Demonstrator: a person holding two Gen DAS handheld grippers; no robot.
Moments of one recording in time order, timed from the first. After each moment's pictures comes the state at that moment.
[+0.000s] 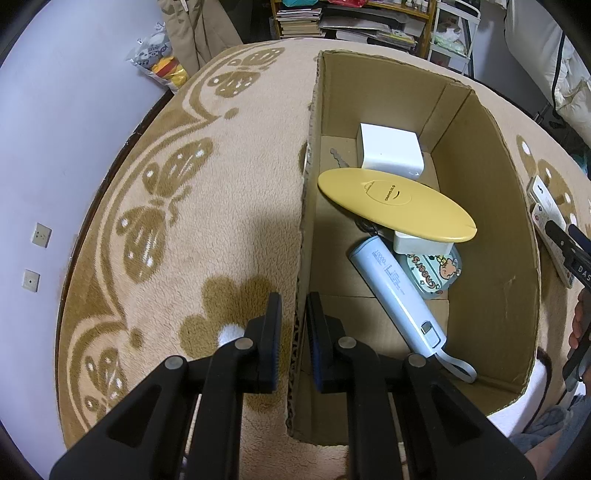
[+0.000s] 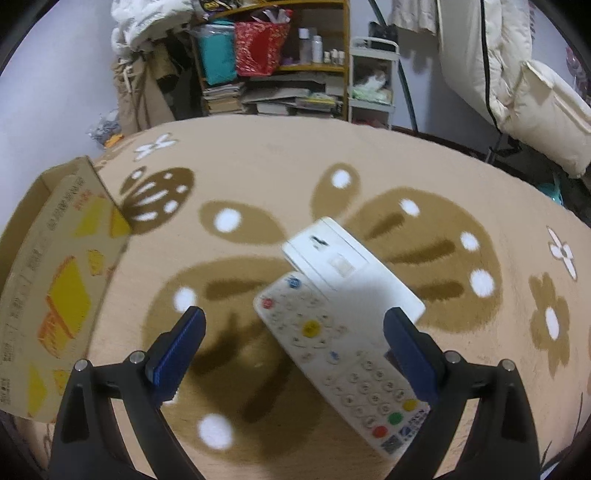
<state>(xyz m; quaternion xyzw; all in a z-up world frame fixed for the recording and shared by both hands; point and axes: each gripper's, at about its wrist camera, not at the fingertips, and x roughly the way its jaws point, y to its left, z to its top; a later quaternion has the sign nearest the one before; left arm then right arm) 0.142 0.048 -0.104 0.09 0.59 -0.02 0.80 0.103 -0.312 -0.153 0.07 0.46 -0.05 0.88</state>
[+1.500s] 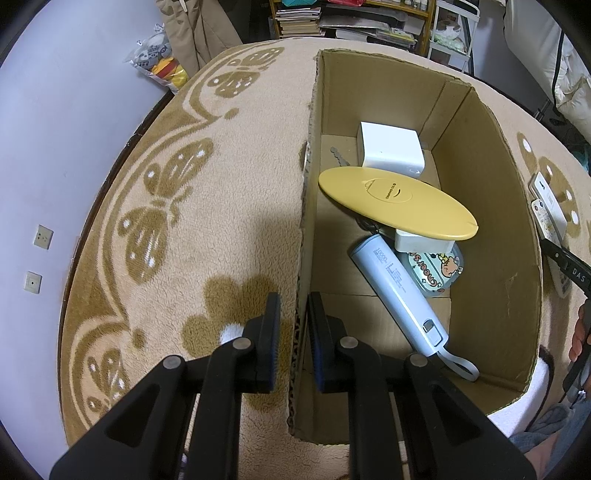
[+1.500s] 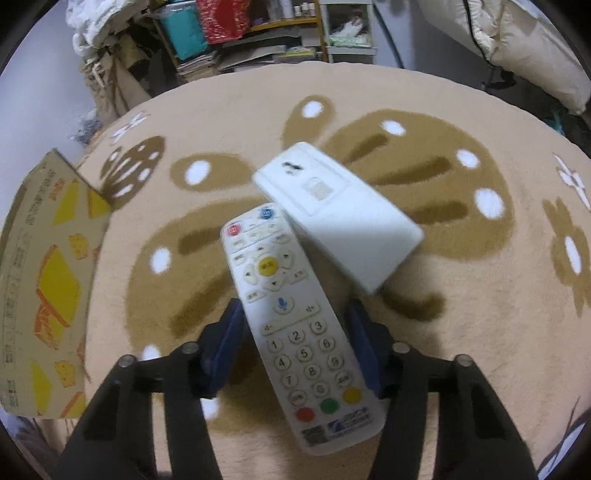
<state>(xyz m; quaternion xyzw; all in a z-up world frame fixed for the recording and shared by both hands) 0.141 0.048 -0.103 0.09 0.59 -0.02 0.80 0.093 -0.327 -0.181 0.15 0.53 -0.05 0.84</state>
